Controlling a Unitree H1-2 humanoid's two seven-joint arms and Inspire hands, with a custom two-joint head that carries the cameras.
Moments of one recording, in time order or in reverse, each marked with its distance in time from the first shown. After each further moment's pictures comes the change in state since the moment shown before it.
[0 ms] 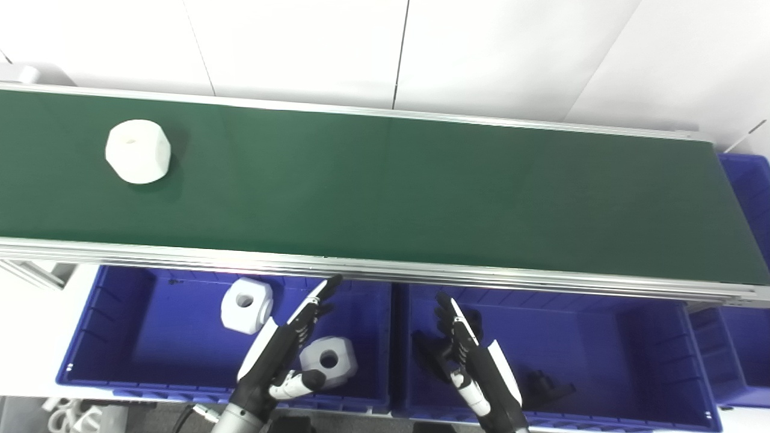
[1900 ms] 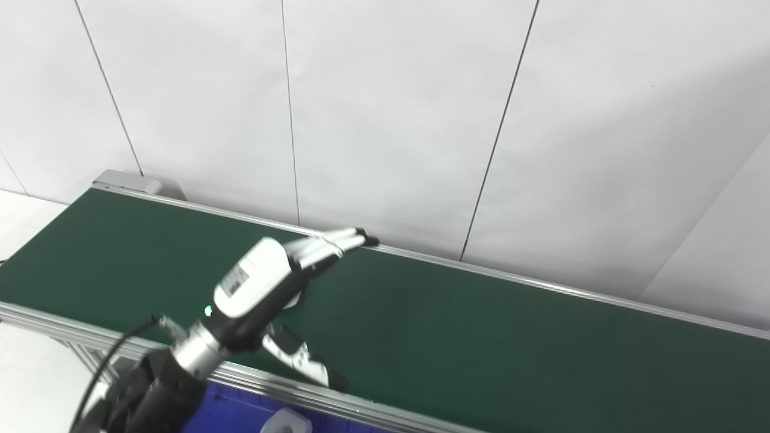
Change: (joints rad) left arm -0.487 0.285 0.270 -0.404 0.473 0.089 0.014; right arm -0.006 0.029 -0.088 0.011 0.046 0.000 0.127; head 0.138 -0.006
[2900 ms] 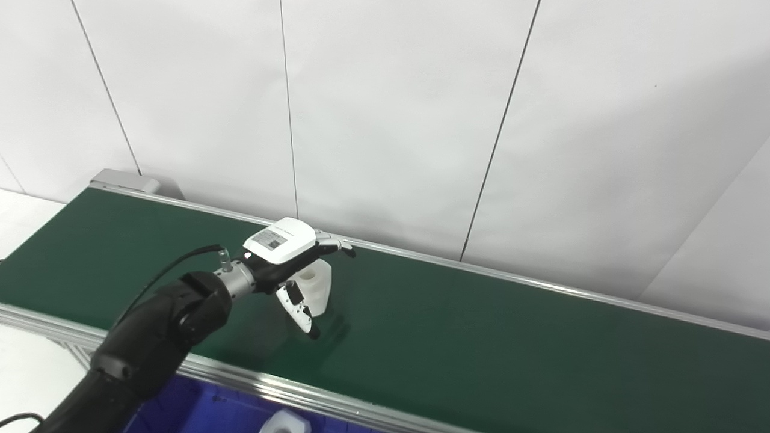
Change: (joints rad) left arm -0.337 0.048 -0.208 0.707 0.284 -0.019 0.070; right arm -0.004 0.007 0.006 -0.003 -0.001 0.000 0.015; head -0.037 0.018
